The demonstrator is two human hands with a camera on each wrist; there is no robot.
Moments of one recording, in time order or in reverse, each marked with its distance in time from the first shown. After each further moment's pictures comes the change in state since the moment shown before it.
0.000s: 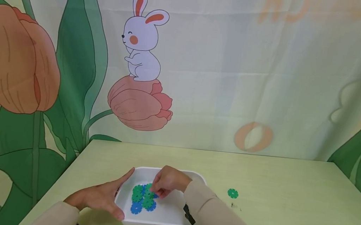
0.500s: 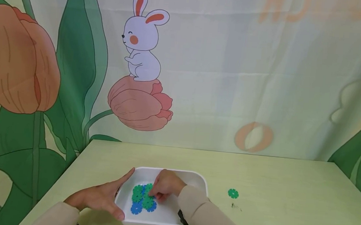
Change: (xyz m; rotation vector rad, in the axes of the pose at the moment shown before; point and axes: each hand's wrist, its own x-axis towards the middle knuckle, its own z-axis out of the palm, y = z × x) left_hand 0.001 0.000 0.000 -0.005 0.002 -0.014; right_hand 0.011 0.007 0.018 -0.118 0.106 0.028
